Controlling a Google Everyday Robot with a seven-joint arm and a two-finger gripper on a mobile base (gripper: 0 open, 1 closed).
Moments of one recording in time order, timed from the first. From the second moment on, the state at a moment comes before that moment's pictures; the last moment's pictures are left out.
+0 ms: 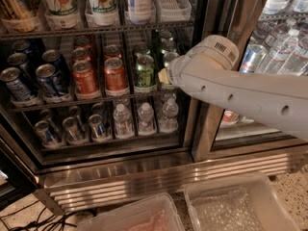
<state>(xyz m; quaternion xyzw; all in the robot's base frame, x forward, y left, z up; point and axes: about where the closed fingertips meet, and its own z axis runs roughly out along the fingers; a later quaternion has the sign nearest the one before) 0.698 -0.086 0.848 -0.14 0.87 0.00 0.47</state>
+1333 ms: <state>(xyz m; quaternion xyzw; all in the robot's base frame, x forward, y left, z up) 0.703 -0.086 0.850 -0.13 0.87 0.00 0.48</state>
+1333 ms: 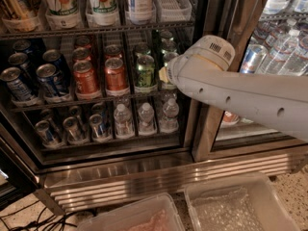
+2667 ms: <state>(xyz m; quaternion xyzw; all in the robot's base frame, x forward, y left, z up) 0.708 -0.086 0.852 -0.12 0.87 -0.01 0.48</state>
